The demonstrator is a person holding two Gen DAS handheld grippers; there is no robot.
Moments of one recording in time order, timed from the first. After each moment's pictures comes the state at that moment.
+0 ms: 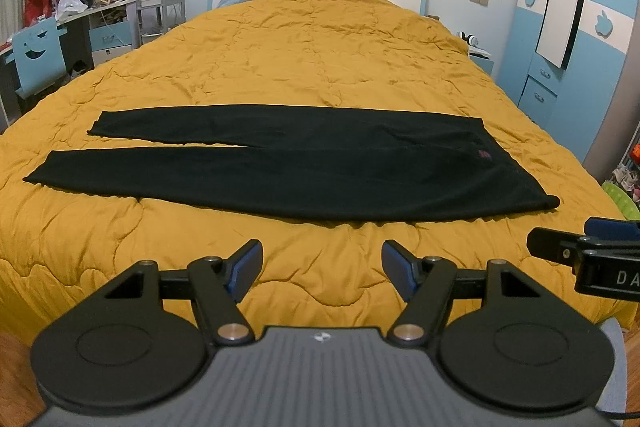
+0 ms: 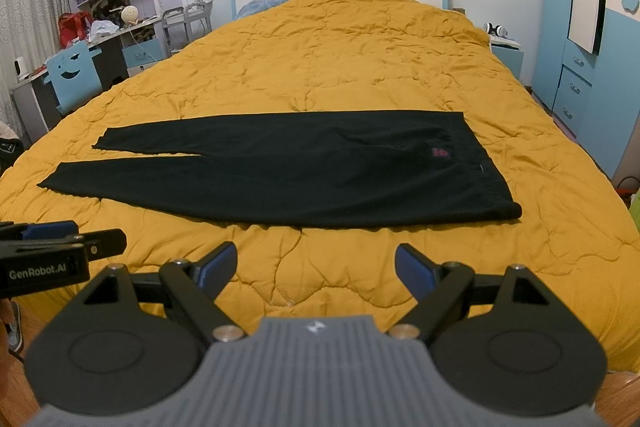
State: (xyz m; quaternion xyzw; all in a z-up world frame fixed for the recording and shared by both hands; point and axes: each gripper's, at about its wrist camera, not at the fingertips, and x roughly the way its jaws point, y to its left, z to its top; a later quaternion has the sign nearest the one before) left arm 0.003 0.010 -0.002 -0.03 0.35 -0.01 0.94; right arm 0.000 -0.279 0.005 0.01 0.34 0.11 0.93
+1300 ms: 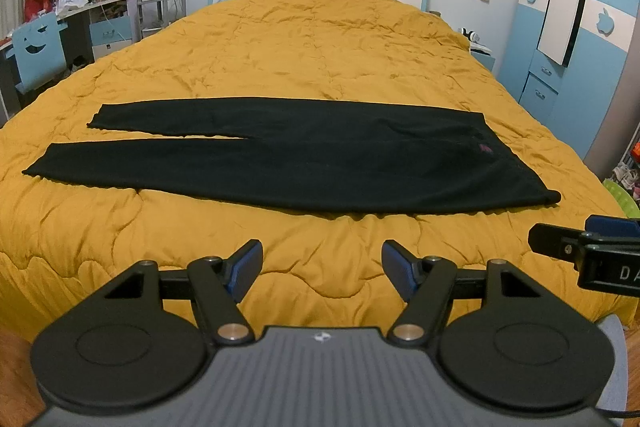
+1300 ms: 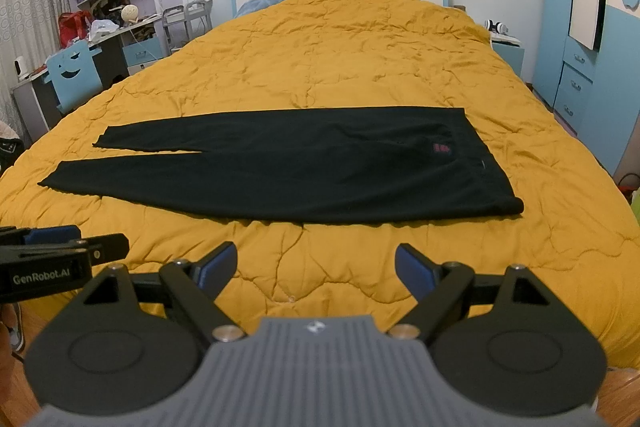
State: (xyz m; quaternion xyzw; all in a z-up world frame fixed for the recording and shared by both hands) left arm 0.000 0.011 -0.008 -0.03 0.35 -0.01 0.94; right arm -0.002 -0.279 0.007 0.01 0.34 0.11 0.93
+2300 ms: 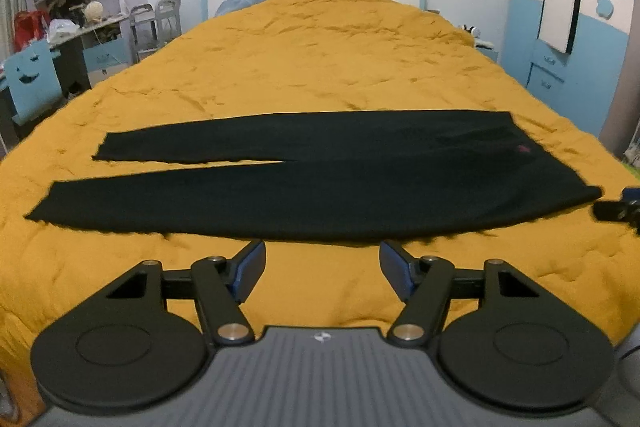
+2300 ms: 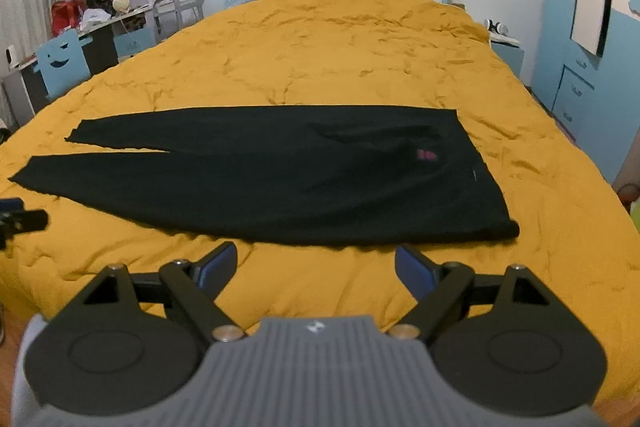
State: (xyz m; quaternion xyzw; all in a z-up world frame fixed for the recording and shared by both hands) left arm 0.048 0.067 -0.027 0.02 0.34 -0.01 0.94; right arm 0.075 -0.307 -0.031 -0.01 0.35 0.11 0.93
